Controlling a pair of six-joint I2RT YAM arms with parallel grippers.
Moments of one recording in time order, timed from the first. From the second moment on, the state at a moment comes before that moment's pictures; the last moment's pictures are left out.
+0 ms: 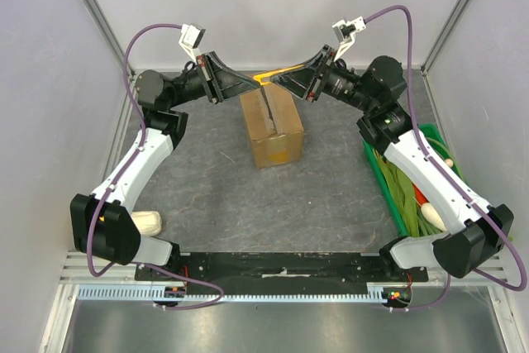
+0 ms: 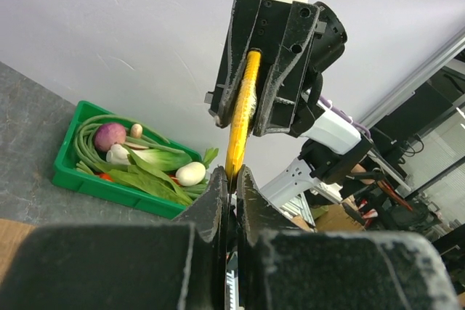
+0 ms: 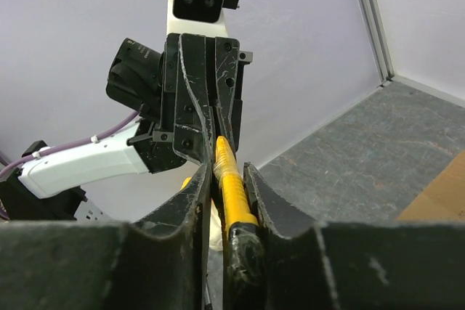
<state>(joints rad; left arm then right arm) -0.27 1.41 1.22 0.78 1.05 -1.21 0.51 1.35 1.39 0.25 -0.62 0.66</state>
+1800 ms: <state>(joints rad) -0.13 1.86 1.28 0.24 0.62 -0.77 0.62 1.44 1.32 -0.09 0.01 0.34</state>
